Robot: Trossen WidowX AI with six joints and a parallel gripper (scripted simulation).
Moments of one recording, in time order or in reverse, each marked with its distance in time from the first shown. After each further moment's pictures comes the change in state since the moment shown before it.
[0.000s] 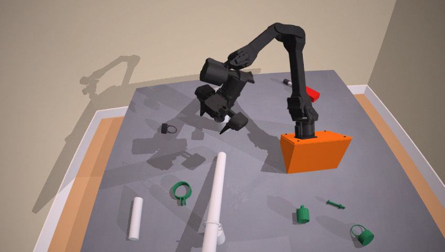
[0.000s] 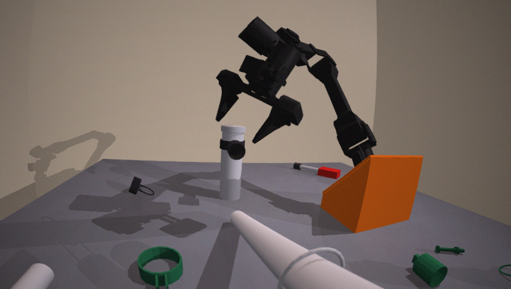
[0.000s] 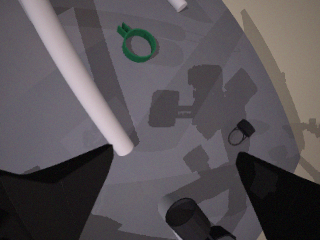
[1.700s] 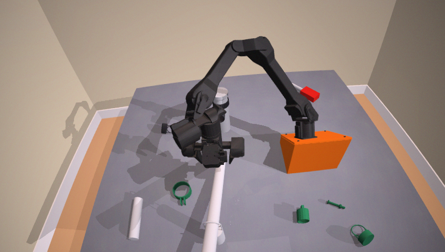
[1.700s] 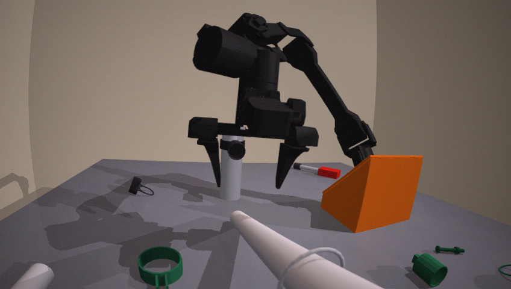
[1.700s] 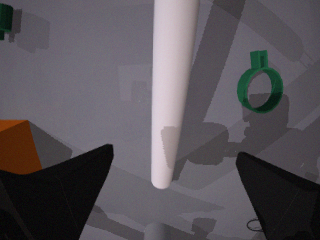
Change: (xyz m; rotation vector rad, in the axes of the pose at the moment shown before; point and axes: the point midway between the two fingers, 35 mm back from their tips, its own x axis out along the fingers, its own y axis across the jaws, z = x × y) arm 0.070 0.087 0.059 -0.585 0.223 0.466
